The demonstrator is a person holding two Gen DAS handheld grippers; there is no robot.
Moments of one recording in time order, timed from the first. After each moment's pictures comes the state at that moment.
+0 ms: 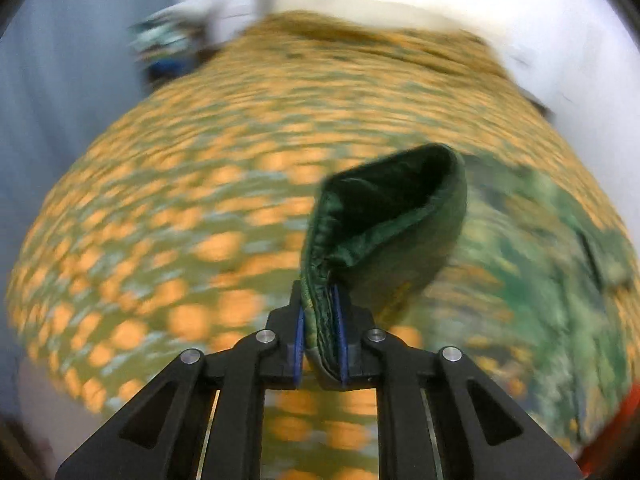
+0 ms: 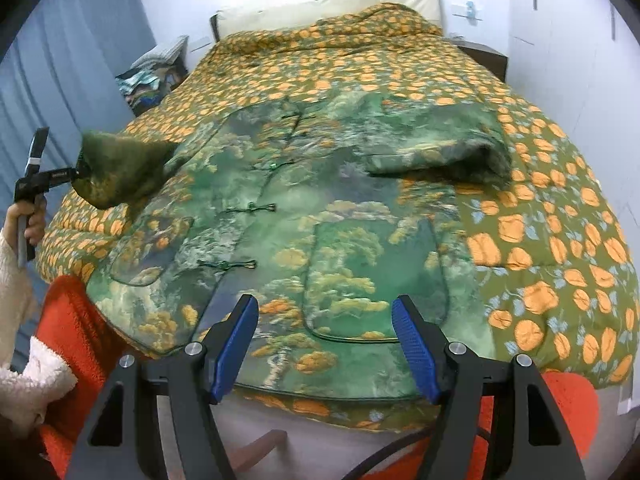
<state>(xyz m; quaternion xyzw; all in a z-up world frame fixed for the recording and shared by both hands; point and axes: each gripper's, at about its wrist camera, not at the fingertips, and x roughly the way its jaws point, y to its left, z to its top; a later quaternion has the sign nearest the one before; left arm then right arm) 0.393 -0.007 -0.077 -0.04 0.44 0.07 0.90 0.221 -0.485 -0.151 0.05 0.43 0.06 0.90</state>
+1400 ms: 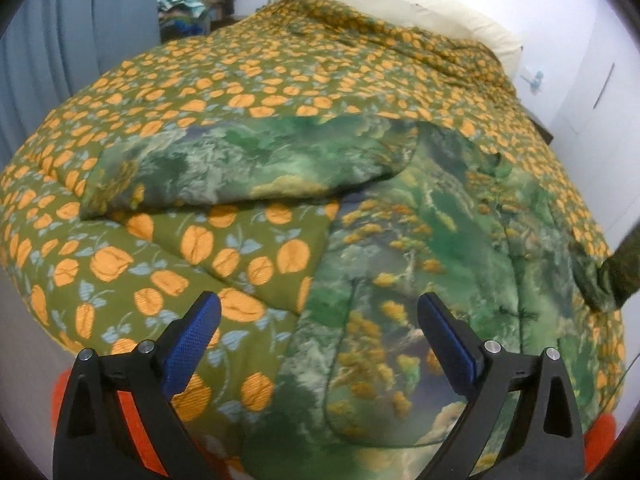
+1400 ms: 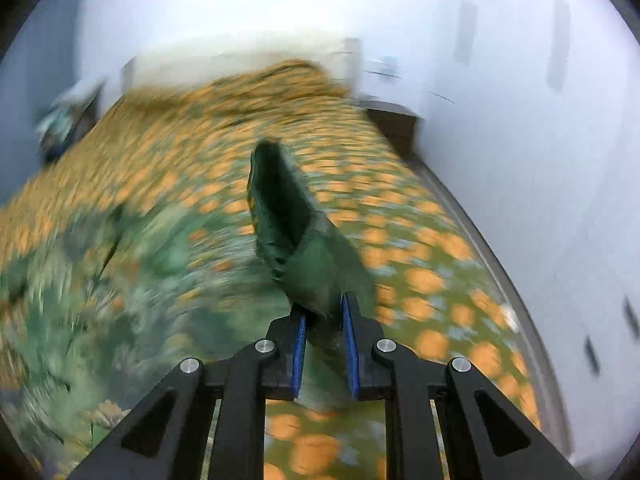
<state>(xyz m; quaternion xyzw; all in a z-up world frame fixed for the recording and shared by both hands) 0.281 -0.078 -0.125 -0.12 0.43 0.05 0.89 0.393 -0.738 -0.093 0.04 0.33 -0.15 0.93</state>
